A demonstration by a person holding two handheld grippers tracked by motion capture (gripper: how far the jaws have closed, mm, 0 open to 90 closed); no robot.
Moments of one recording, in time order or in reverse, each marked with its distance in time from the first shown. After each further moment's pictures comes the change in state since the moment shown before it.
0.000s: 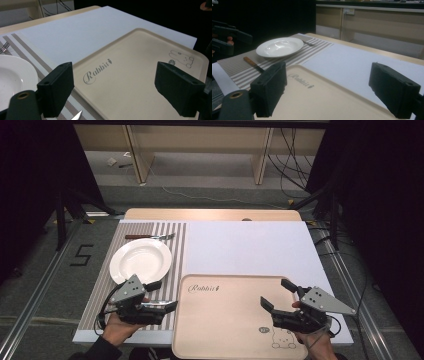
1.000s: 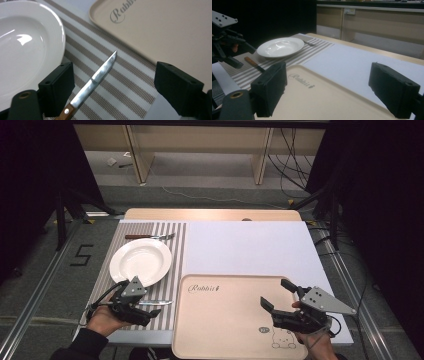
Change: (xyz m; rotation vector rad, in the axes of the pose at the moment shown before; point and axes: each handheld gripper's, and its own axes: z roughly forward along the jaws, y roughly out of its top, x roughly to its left) left arm 0.039 -0.021 0.000 0.429 0.105 0.149; right arm 0.000 0.000 0.000 -0.002 0.007 -0.006
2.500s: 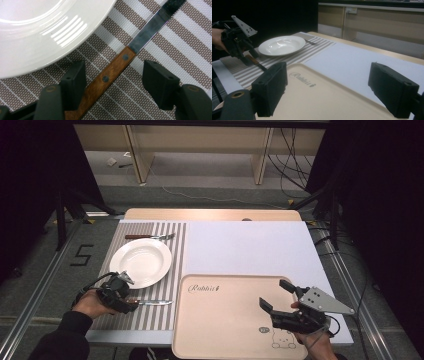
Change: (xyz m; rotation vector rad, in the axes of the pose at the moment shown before) left arm 0.074 -0.027 0.025 0.346 -0.034 -0.125; right arm 0.001 -0.001 0.001 0.012 0.010 -0.010
